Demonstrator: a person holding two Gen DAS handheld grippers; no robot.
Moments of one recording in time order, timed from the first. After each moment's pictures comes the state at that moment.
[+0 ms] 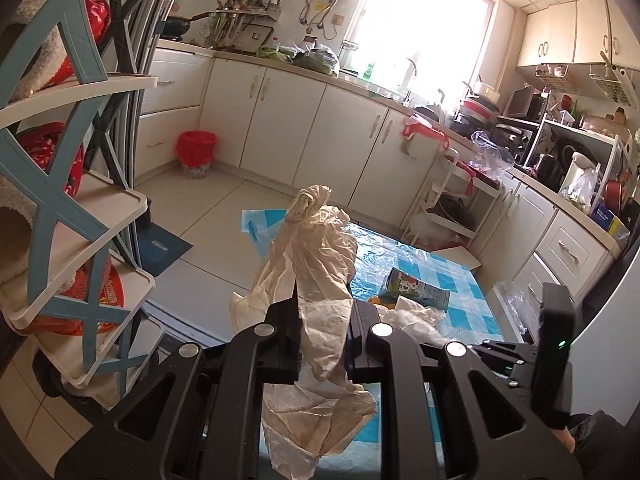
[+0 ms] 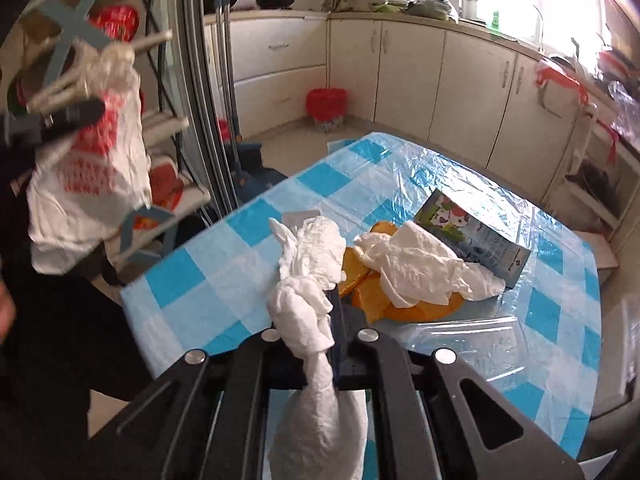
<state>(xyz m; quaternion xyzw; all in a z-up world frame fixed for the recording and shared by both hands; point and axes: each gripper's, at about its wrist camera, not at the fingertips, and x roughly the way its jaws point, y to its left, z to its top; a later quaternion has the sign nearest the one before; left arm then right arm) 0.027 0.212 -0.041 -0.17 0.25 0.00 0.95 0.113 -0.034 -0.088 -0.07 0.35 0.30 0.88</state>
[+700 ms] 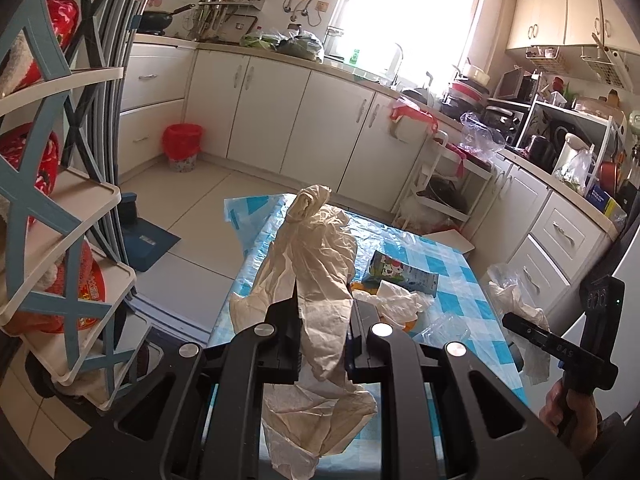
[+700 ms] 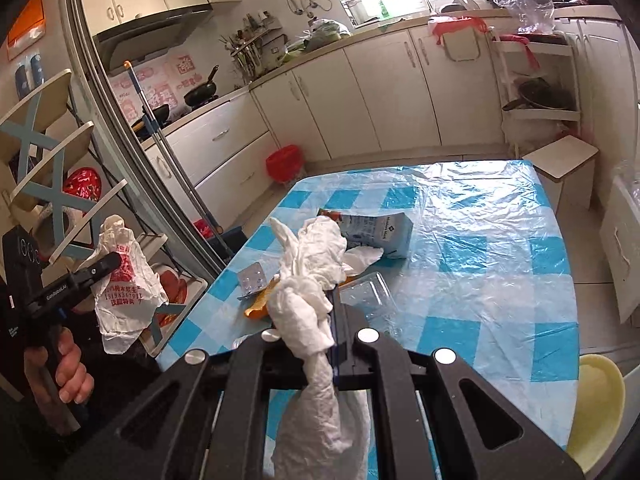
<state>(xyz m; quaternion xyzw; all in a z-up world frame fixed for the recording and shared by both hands) 0.040 0.183 -0.048 -0.15 0.27 -0.02 0.95 0.102 -0.161 -0.075 0.13 0.34 0.25 0.90</state>
